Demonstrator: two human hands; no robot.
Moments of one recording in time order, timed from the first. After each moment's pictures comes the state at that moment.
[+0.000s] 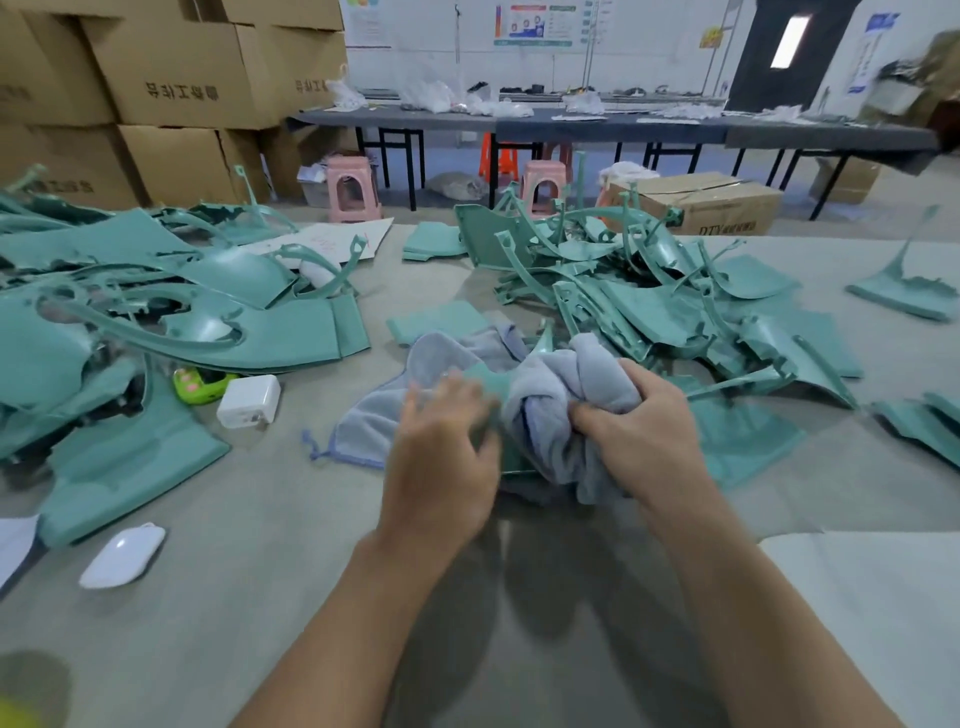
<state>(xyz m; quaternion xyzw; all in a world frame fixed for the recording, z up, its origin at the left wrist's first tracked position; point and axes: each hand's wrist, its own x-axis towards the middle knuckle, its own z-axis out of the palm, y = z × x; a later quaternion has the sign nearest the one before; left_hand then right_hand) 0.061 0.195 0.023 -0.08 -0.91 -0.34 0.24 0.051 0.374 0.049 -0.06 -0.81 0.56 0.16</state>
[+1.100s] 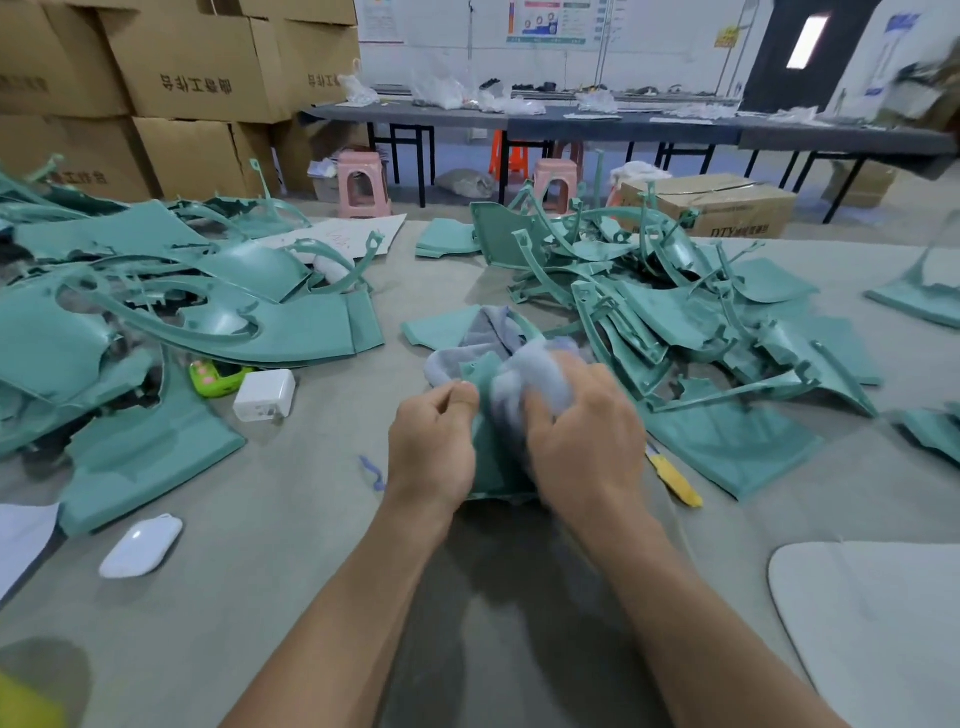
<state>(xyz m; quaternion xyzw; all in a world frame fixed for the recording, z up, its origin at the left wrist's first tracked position) 0.039 0.184 0.020 0.08 -0.77 -0.60 0.18 0.048 0.319 0.037 0.01 -0.91 0.34 0.25</state>
